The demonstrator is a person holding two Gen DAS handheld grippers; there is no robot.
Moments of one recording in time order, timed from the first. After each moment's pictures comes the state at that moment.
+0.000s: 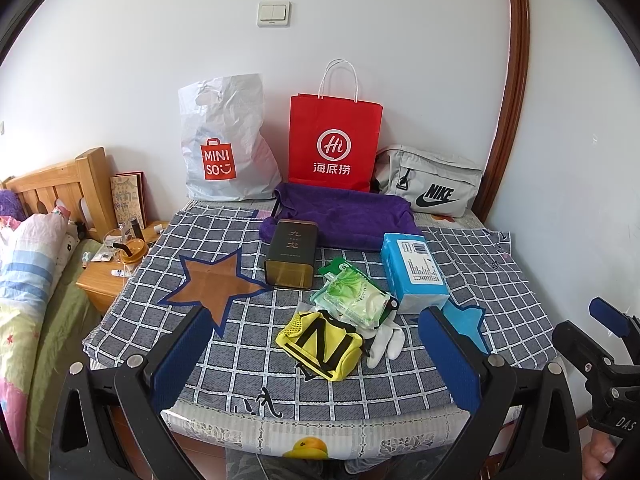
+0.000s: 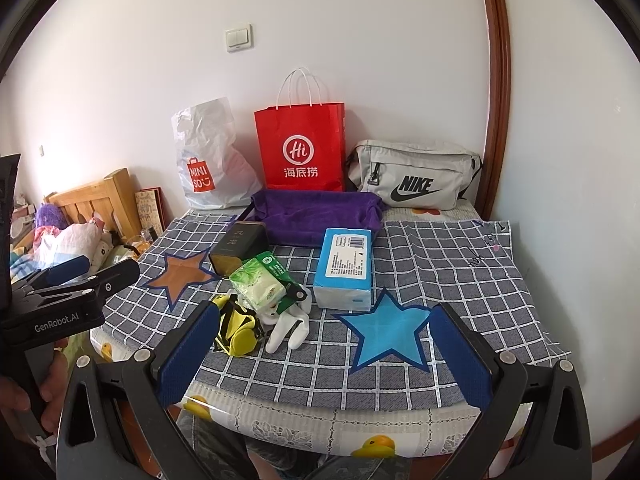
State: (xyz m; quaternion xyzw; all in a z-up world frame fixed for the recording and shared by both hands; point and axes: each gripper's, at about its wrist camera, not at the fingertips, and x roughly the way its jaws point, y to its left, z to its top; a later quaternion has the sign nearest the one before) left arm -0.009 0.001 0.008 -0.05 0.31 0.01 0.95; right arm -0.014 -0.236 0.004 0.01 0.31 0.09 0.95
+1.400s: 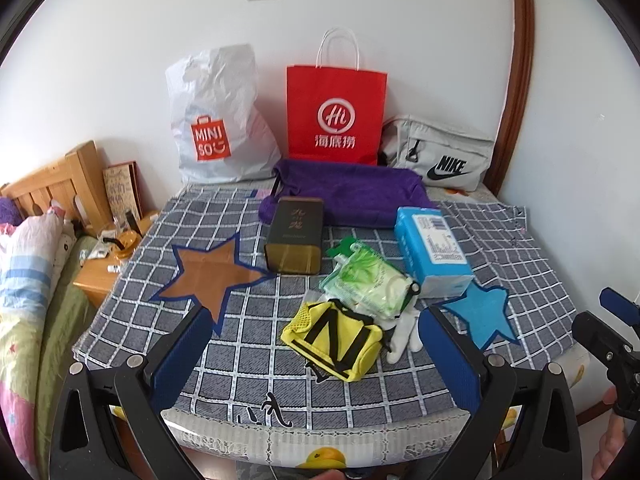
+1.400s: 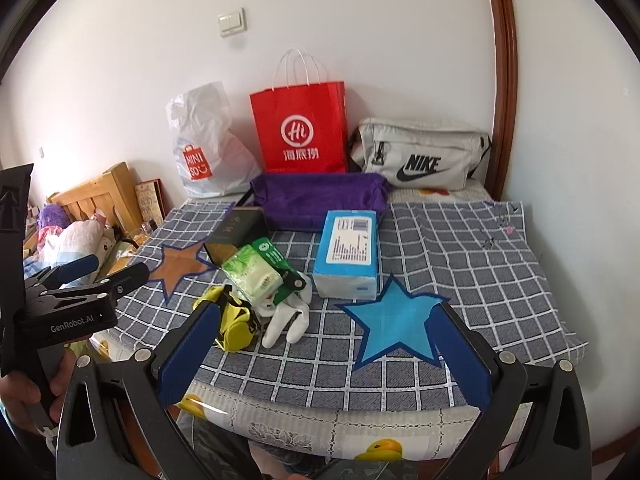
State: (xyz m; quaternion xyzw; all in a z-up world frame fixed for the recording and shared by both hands) left arm 0.036 0.006 -0.037 -0.03 0.36 0.02 0.93; right arm 0.016 -0.243 -0.025 0.03 0.34 0.10 0.94
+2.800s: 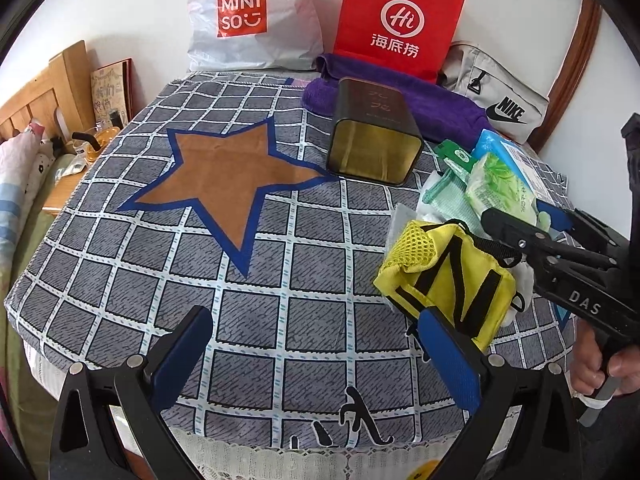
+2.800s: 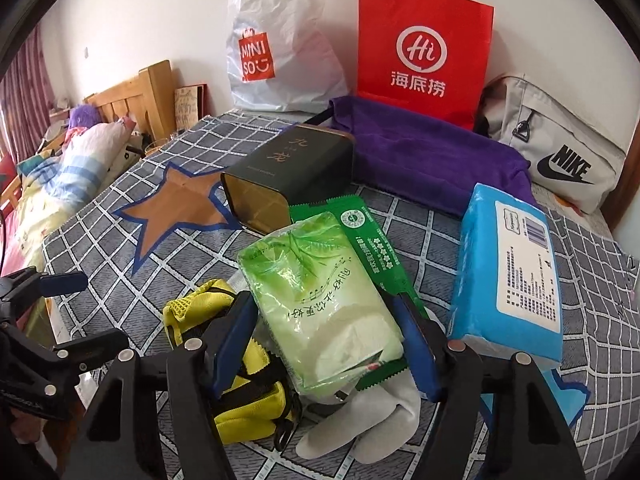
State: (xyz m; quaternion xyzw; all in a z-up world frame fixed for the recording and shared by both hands) left arm 0.089 0.085 -0.166 -0.09 0.47 0.01 0.88; right arm 0.164 -0.103 -0.154 -0.09 0.40 0.22 0.89
